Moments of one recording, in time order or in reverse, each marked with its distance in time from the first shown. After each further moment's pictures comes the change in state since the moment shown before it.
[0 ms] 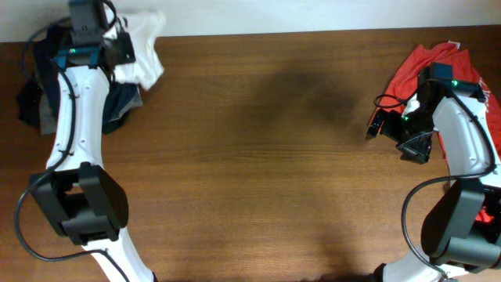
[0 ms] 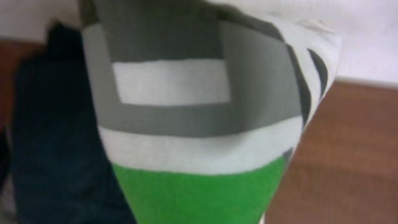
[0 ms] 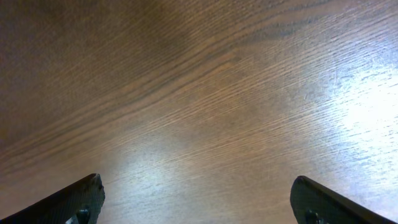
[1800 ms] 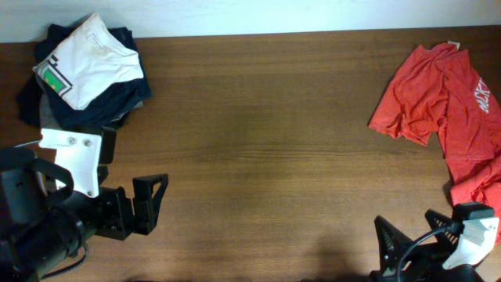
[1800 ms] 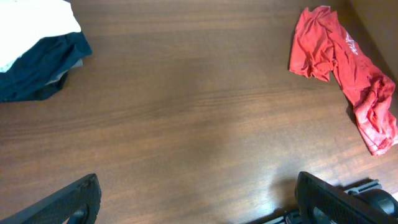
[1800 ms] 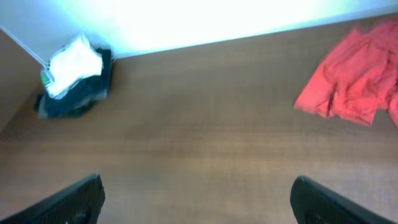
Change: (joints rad) left arm -0.173 -0.912 0.053 -0.993 0.398 -0.014; right arm 0.210 -1.316 -0.128 -0.114 -0.110 -0.121
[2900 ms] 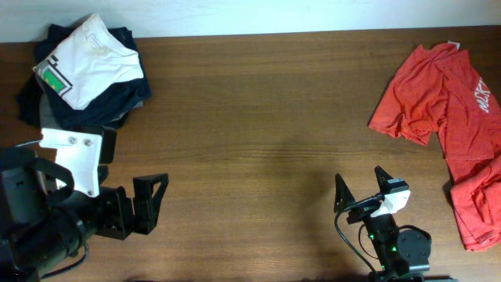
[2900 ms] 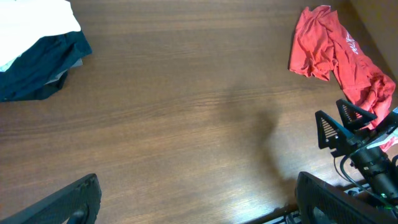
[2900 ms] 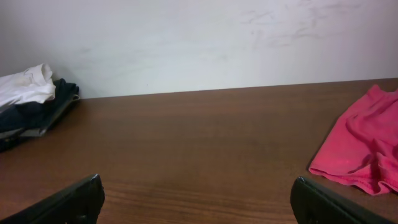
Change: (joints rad) left arm 0.000 0.000 -0.003 -0.001 0.000 0.000; right arm 0.077 -0.465 -1.323 1.274 0.103 -0.016
